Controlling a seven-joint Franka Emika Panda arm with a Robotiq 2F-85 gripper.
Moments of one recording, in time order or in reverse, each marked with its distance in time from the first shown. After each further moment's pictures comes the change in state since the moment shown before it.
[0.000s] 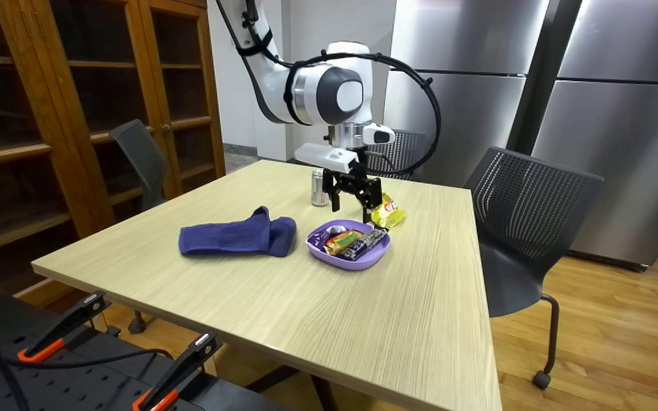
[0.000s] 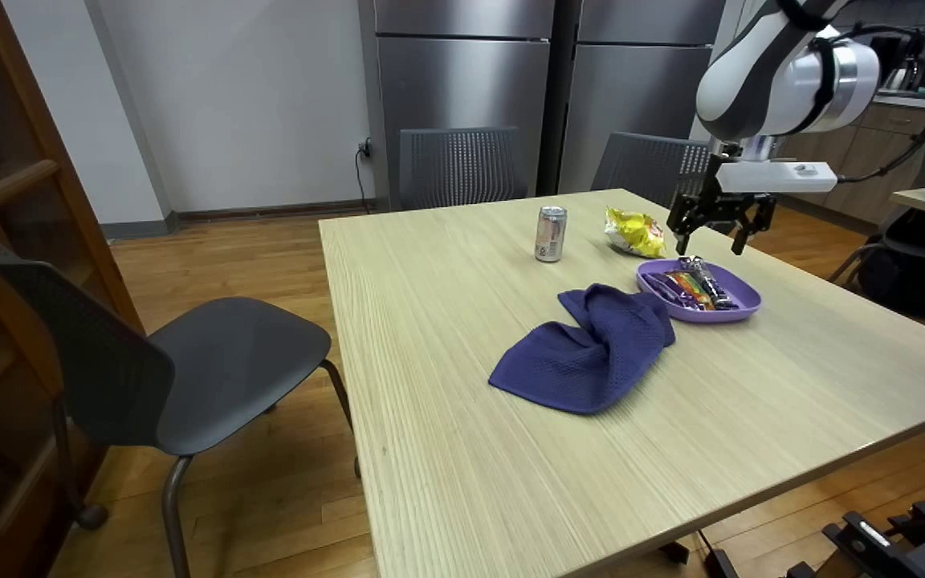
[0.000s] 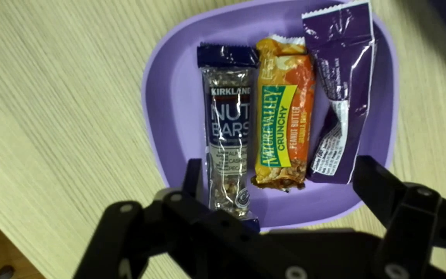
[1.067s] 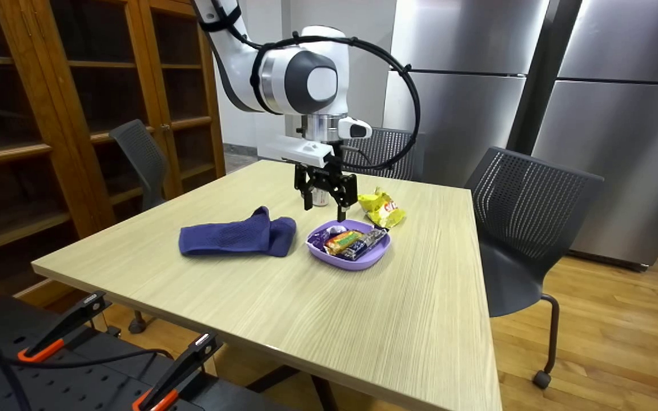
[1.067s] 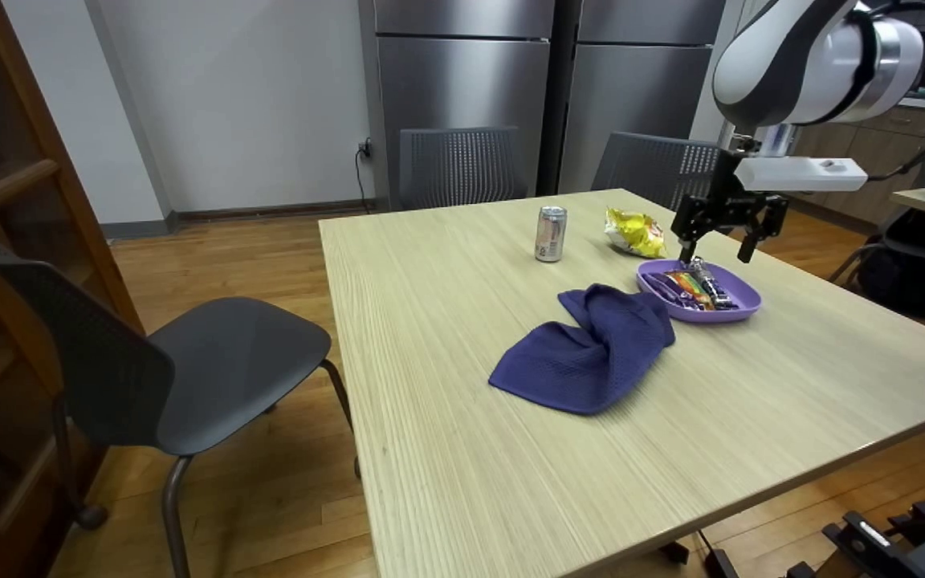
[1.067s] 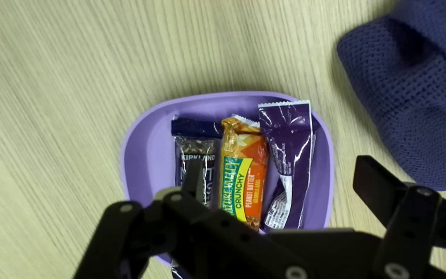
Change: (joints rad) arm 0.004 -0.153 0.046 -0.206 0.000 0.022 -0.056
